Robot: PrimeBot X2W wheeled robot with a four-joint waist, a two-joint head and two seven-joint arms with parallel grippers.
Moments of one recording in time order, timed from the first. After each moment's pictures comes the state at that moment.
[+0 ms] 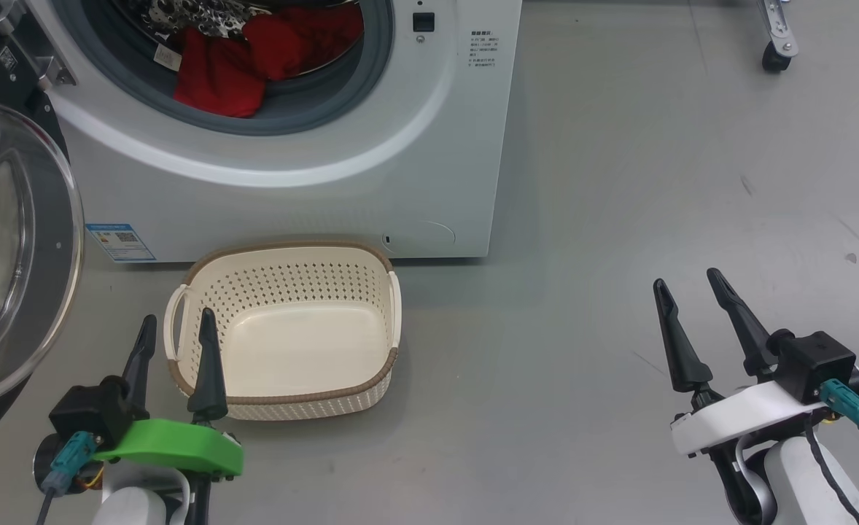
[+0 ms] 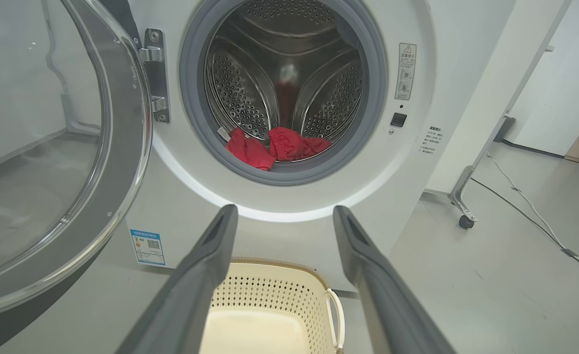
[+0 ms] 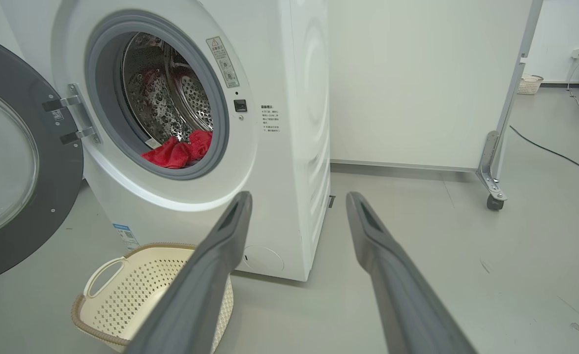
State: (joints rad) left arm -0.13 0.04 -0.10 0.26 -0.42 -0.06 -0.25; right arm -0.10 -0.14 0.17 0.19 0.33 0.12 -0.25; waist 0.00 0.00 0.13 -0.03
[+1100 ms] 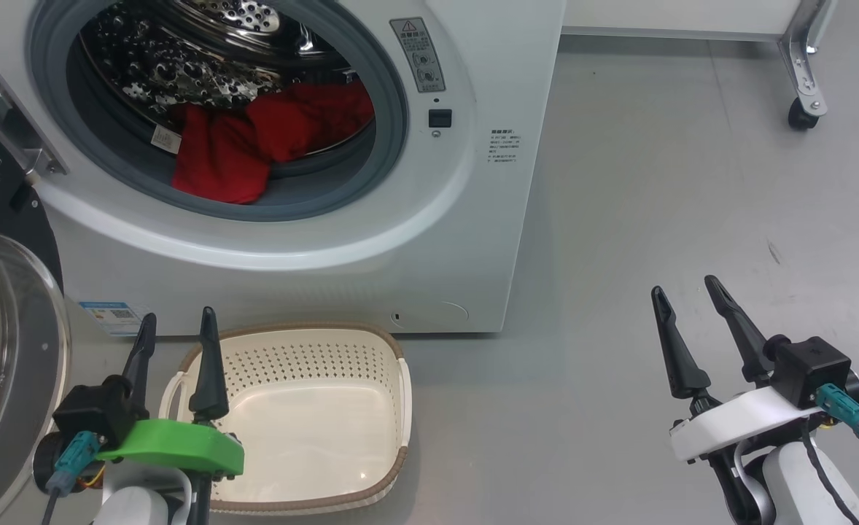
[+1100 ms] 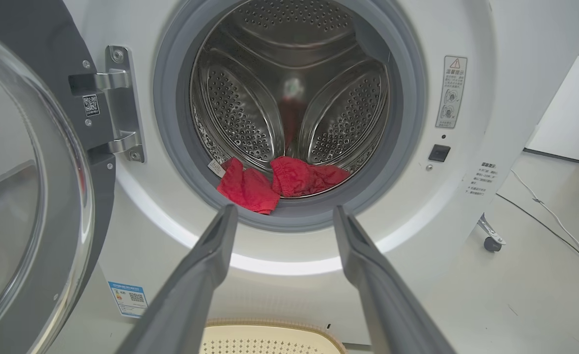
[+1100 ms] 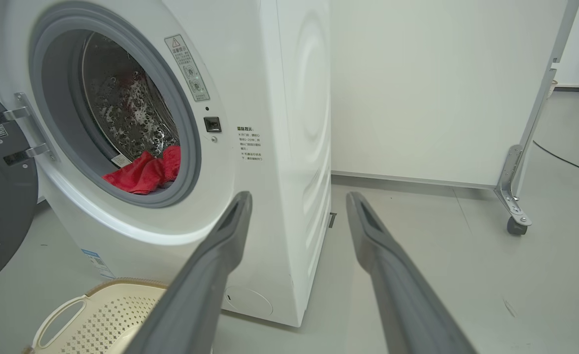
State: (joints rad) left arm -0.13 0.04 -0.10 0.26 -0.40 -0.05 -0.25; right arm -0.09 -0.14 0.17 0.20 0.32 0.12 -0.25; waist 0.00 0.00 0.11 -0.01
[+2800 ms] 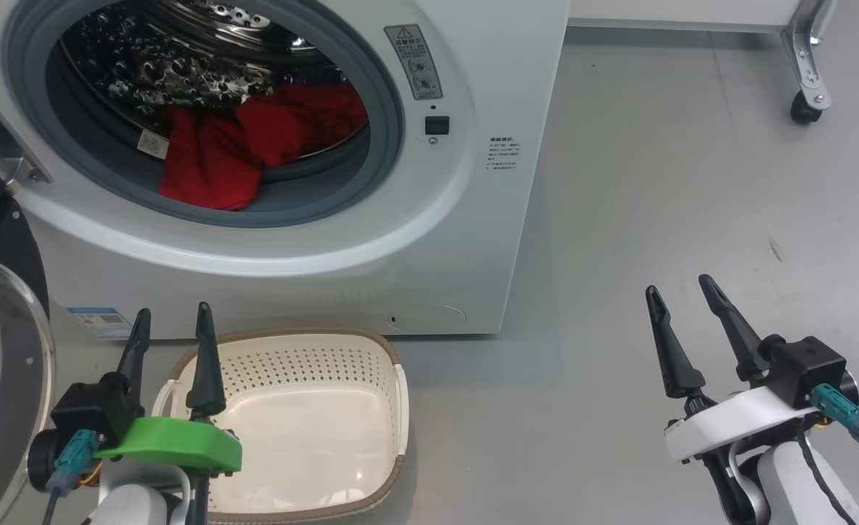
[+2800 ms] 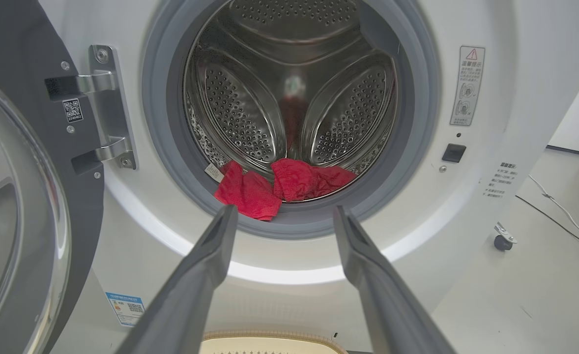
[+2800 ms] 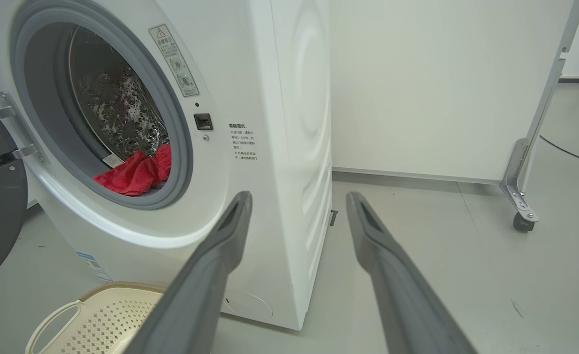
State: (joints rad) left arm -0.13 0.04 -0.10 0.24 -0.38 -0.03 -0.25; right arm -0.09 -0.13 0.17 0.20 0.32 0.12 -0.25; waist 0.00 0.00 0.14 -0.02
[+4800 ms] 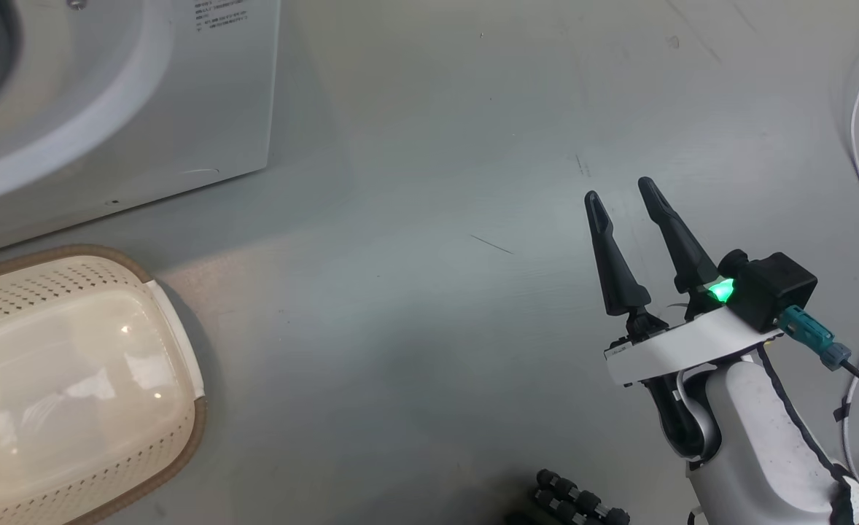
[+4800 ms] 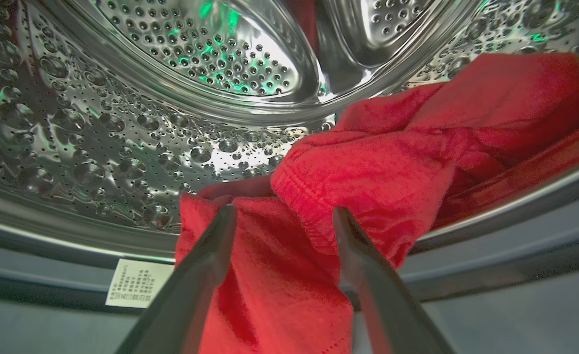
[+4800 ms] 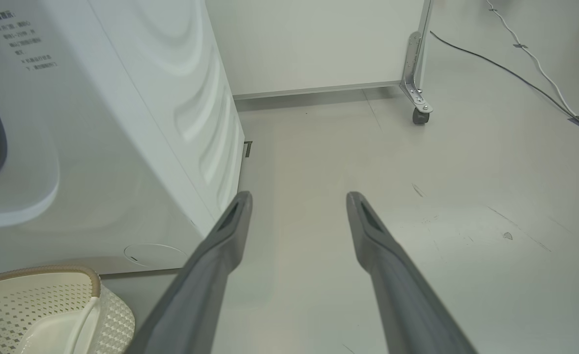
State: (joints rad) left arm -0.80 0.44 0.11 0.43 0.06 0.11 0.30; right arm -0.28 -0.06 0.27 0.16 0.41 0.12 -0.25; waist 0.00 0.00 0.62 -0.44
